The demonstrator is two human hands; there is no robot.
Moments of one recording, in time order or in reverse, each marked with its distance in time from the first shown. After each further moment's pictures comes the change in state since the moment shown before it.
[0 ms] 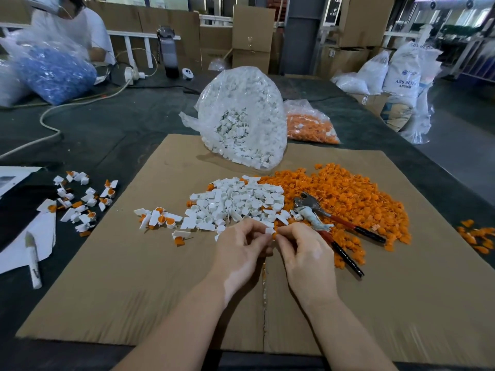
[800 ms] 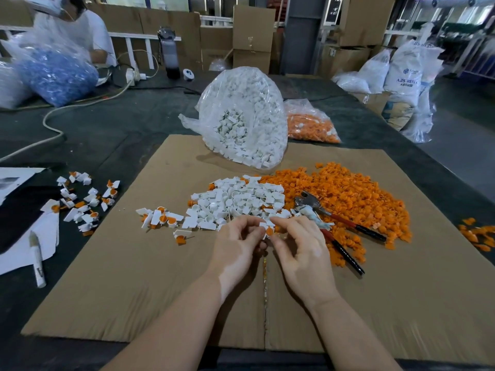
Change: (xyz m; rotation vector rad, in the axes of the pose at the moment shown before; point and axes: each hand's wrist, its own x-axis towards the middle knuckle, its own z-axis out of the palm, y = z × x) left_hand 0.001 0.003 -0.005 -0.140 0.012 -0.064; right_hand 0.000 0.000 -0.001 0.081 -0.054 -0.025
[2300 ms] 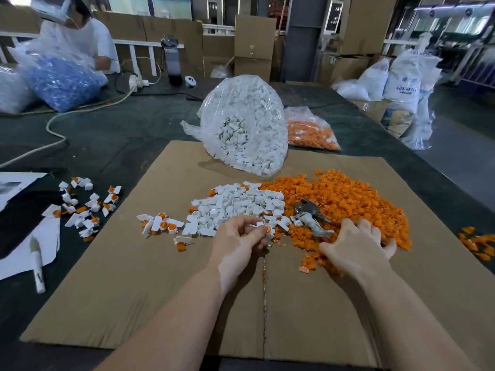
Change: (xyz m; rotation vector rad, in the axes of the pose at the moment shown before) left_hand 0.013 0.004 0.001 -0.135 0.022 -0.070; right_hand 0.045 0.039 -0.052 -0.701 -0.469 0.693
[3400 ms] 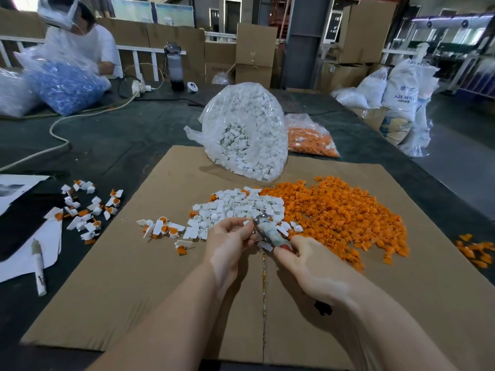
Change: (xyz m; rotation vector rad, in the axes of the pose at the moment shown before) left_hand 0.008 0.012 0.000 -0.263 0.191 -0.151; right_hand -0.056 -0.040 -0.021 0.358 -0.309 -0.439
